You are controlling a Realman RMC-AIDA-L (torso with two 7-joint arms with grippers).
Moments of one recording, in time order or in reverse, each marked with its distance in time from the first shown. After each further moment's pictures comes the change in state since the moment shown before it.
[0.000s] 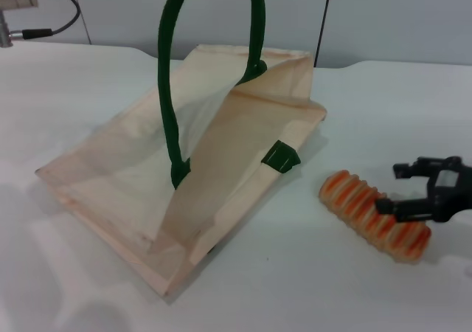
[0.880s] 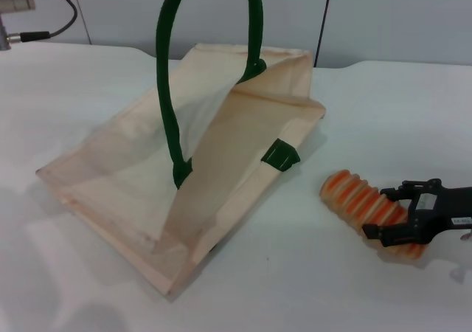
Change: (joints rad) left arm 0.011 -0.003 -0.001 0.000 -0.010 -0.008 0.008; right arm 0.018 0.026 -0.093 0.052 -0.058 -0.134 -0.003
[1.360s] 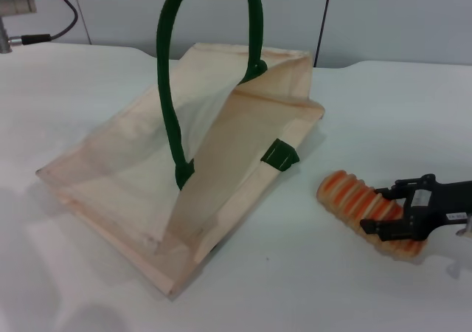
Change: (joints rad) left arm 0.004 -0.004 0.001 0.000 -0.001 -0.008 0.001; right arm 0.034 -0.004 -0.011 0.017 -0.025 -0.014 -0.016
